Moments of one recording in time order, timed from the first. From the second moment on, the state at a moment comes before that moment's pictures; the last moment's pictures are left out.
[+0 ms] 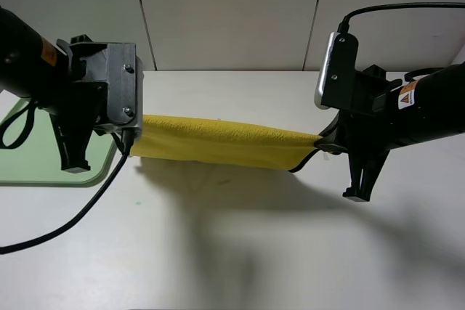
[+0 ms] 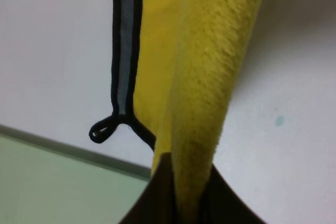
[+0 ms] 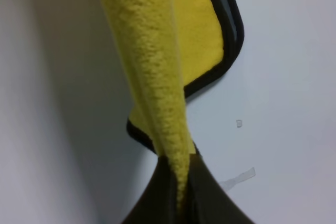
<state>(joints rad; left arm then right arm) -0.58 1.36 -0.84 0.18 0.53 0.81 0.52 1.30 -0.63 0.12 0.34 -0.87</state>
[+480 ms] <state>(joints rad) -0.57 1.54 -0.87 0.30 0.46 0.63 0.52 1.45 -0.77 0.11 0.33 -0.84</state>
